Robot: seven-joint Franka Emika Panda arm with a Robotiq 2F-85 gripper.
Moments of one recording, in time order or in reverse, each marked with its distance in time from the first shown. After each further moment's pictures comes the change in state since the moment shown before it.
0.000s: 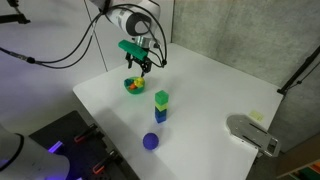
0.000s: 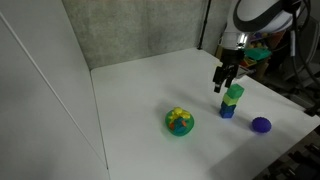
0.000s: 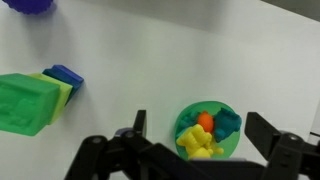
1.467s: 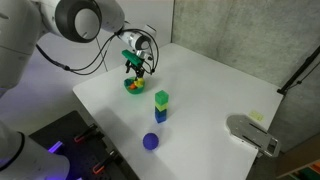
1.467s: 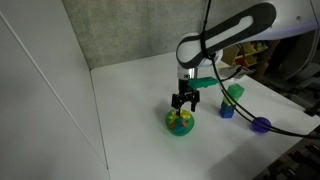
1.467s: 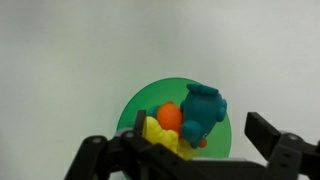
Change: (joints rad) arm 0.118 0.563 0.072 0.548 0.005 -0.131 0.303
